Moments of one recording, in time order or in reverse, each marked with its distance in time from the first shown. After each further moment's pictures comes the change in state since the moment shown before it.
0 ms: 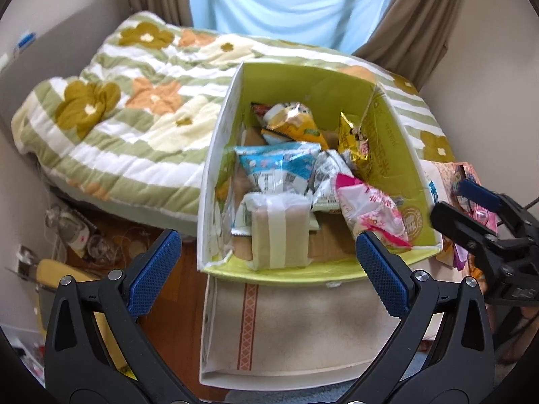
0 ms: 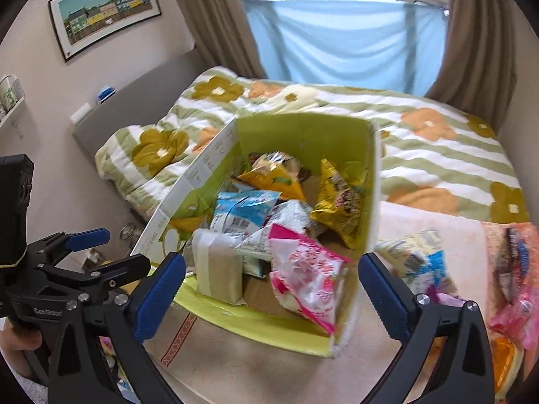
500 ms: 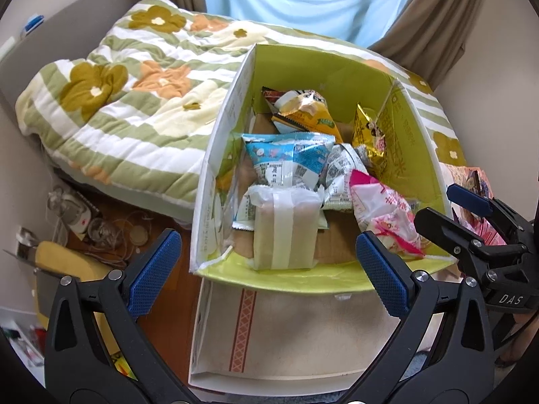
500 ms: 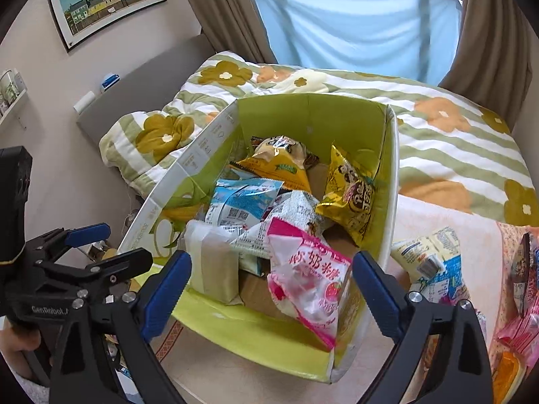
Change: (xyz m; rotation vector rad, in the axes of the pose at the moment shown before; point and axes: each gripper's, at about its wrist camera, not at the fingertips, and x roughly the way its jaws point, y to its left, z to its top) left arm 0.027 0.006 -0.003 -0.070 0.064 0.033; right arm 0.036 -0.011 0.002 -0.021 0.080 0.072
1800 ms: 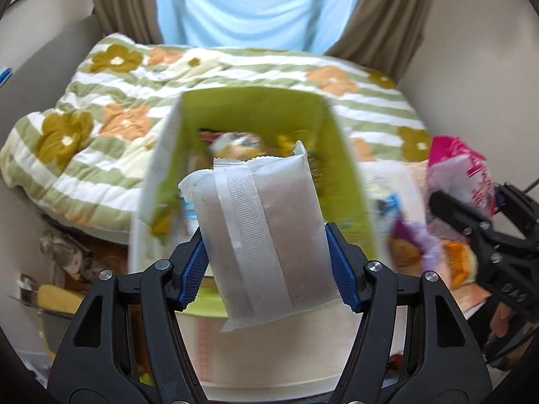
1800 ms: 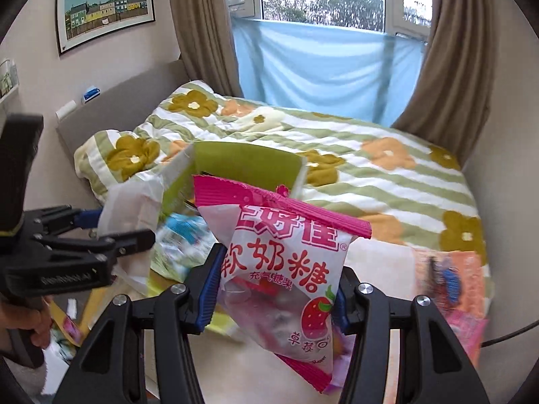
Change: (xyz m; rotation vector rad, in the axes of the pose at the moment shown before) left arm -0.029 -0.076 0.031 0.153 -0.056 -0.060; right arm -0.084 -0.028 0.007 -0.060 -0.122 -0.188
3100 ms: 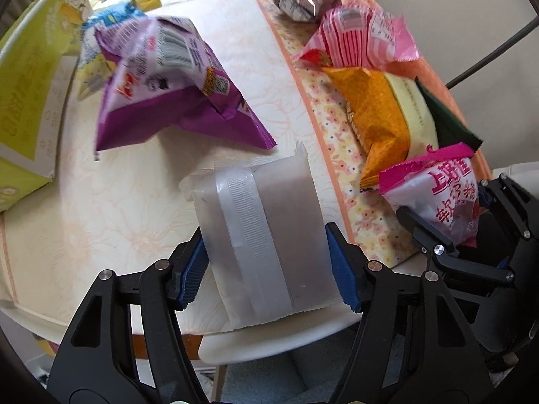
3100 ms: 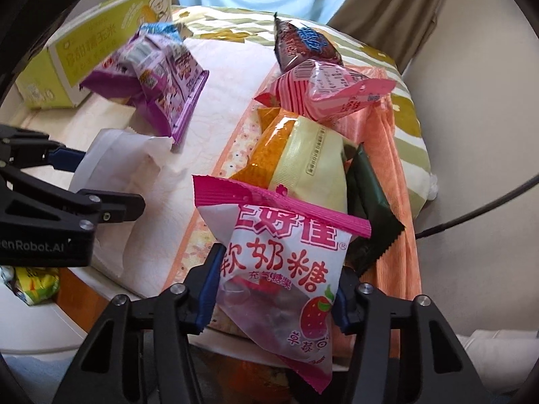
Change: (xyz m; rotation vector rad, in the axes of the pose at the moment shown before) left arm 0.114 -0.307 -0.177 0.209 0.349 -0.129; right arm -0.045 -0.205 -0.271 0.003 0.328 -0.236
